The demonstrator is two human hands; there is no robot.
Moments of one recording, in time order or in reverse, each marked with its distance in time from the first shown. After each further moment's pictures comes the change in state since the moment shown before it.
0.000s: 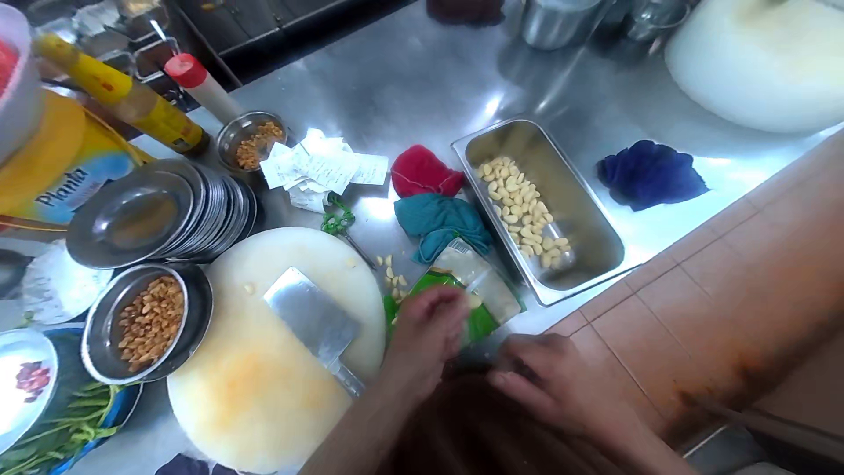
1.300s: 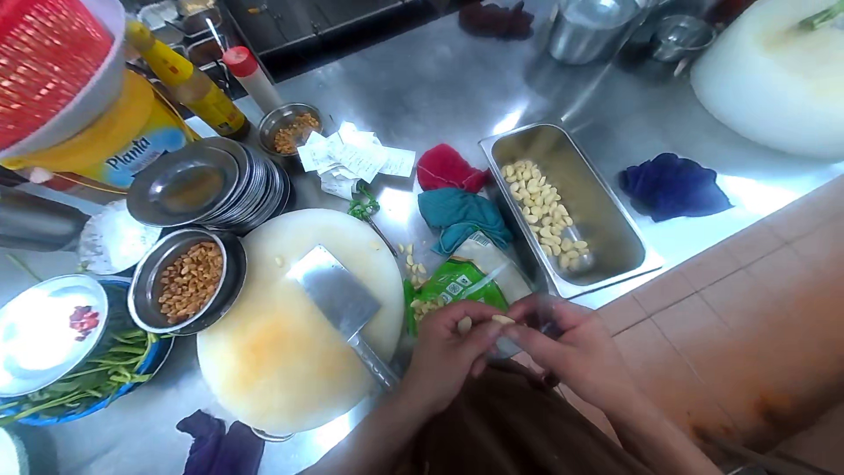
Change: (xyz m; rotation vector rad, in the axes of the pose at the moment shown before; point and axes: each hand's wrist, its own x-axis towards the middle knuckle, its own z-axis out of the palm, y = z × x) left_hand -0.035 -0.036 -0.013 0.087 -0.083 0.234; right_hand 0.017 -0.026 -0.001 0.488 0.099 0.409
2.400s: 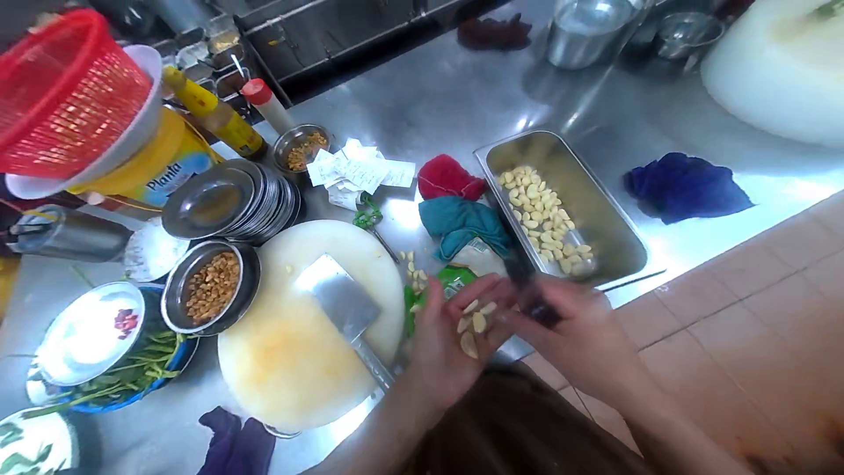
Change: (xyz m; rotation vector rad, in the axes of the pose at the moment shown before) left_hand 0.016 0.017 0.030 -0.734 0.079 -0.264; right_hand 0.016 -0.024 -0.012 -0.371 0.100 -0.271
